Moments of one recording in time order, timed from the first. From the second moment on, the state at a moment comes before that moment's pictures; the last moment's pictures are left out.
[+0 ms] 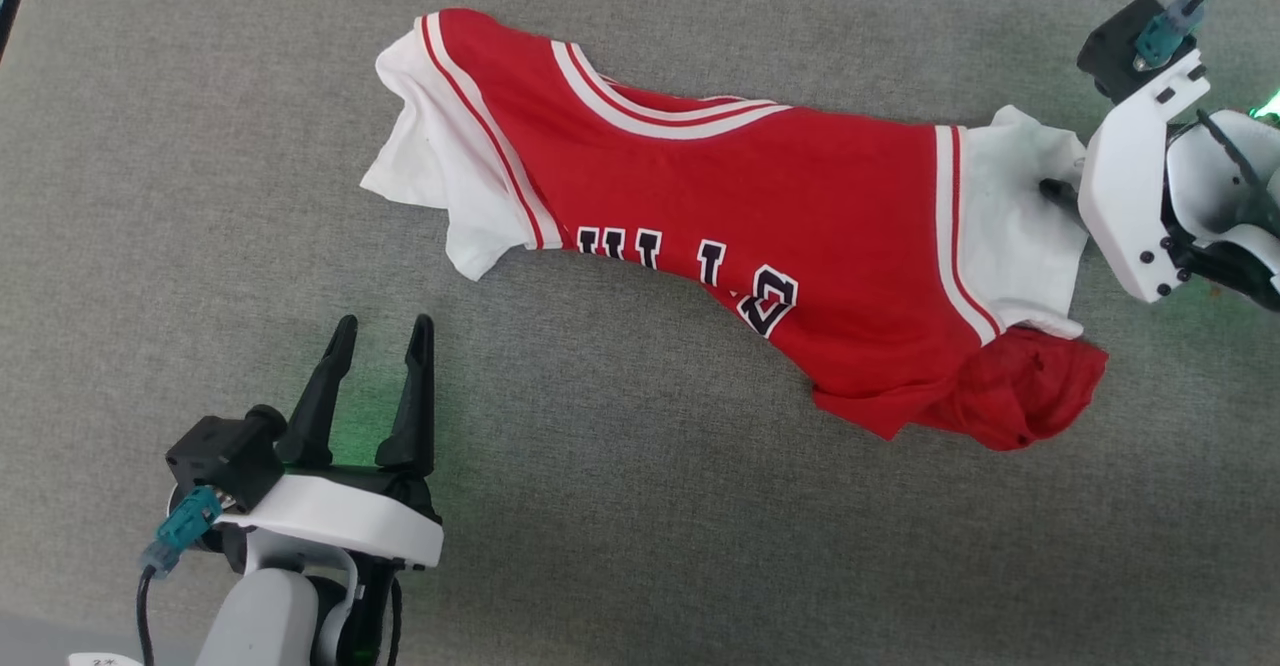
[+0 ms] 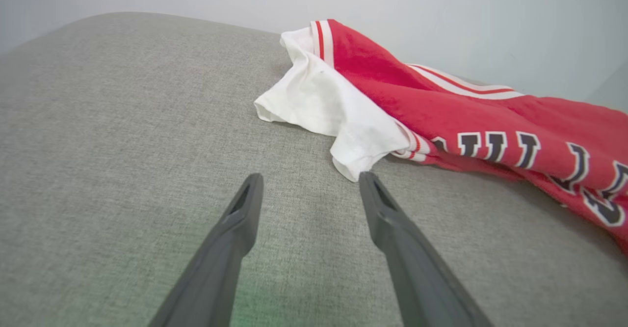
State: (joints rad) left arm -0.20 0.16 -0.14 0.23 -0.43 -0.13 -0.26; right arm -1.05 -0.69 0.92 0.49 0.74 0.13 0.67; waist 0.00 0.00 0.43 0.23
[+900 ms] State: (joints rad) left arm -0.91 0.78 -0.72 0.35 -1.06 -0.13 0.38; right arm -1.26 -0.66 1.21 0.56 0.90 0.13 0.53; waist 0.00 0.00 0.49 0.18
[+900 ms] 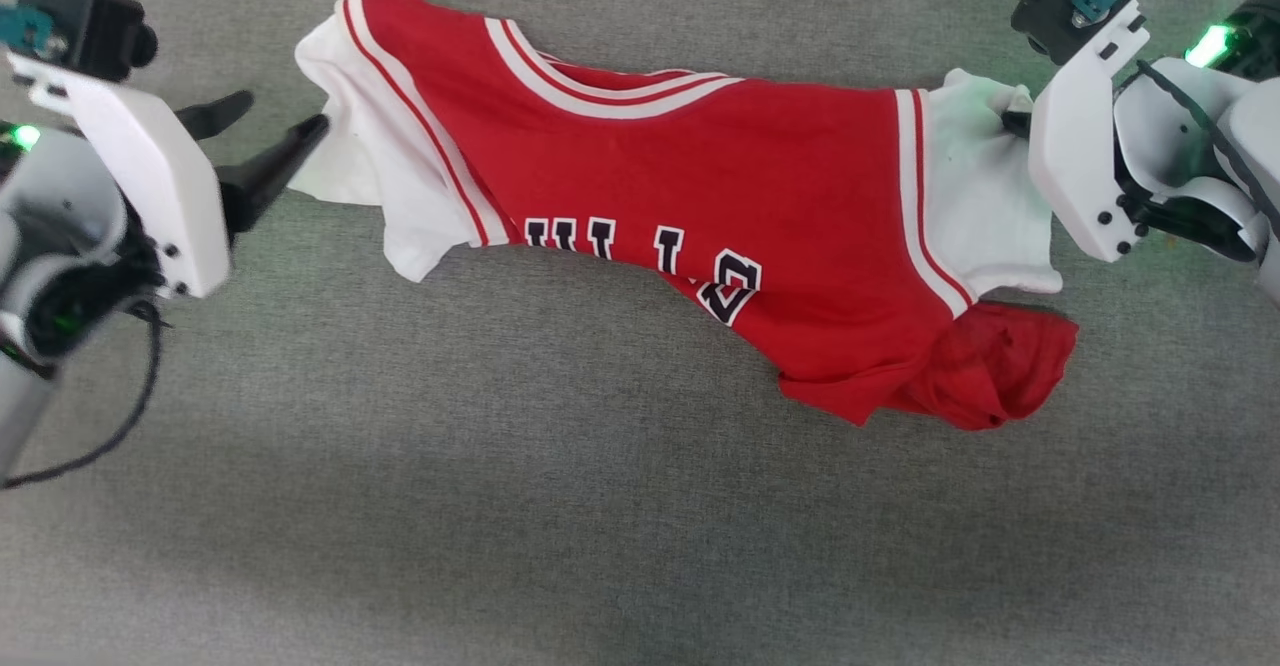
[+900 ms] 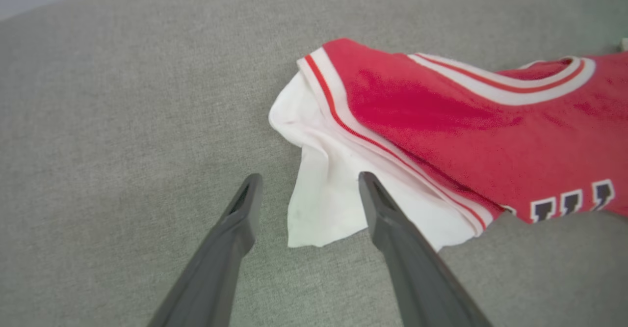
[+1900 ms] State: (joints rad) left arm -1.13 0.81 -1.08 0.59 -1.29 -0.13 0.27; right arm -1.31 -0.62 1.28 0.60 0.92 0.13 0.40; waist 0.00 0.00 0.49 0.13
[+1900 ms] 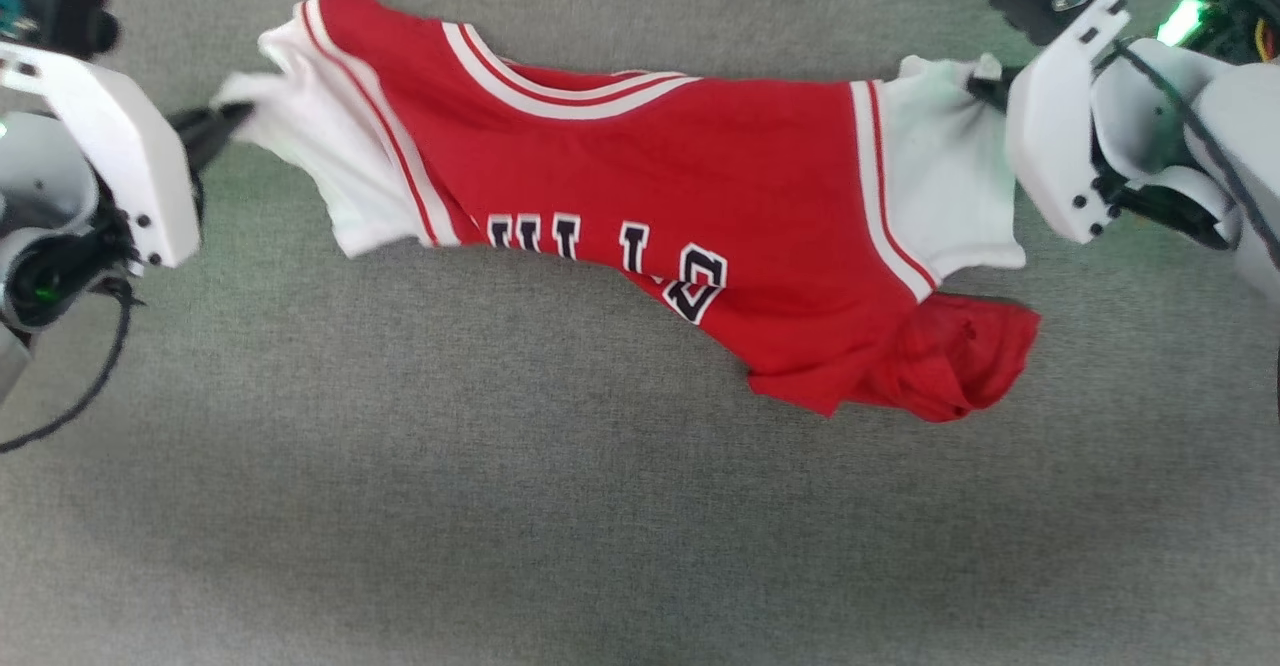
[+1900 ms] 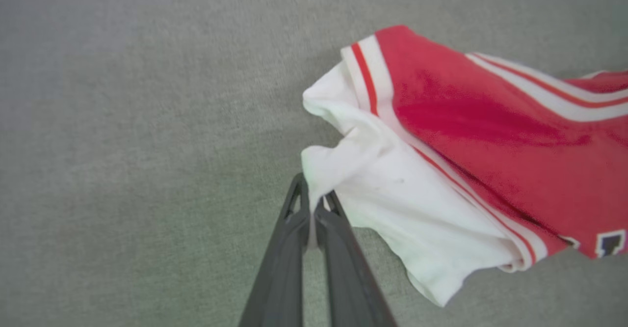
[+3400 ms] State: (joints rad) left arm -1.52 0.60 -0.85 0.75 -1.49 -0.13 -0.26; right arm -1.76 -0.38 0.59 1.29 0.56 0.13 -0.26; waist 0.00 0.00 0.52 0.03
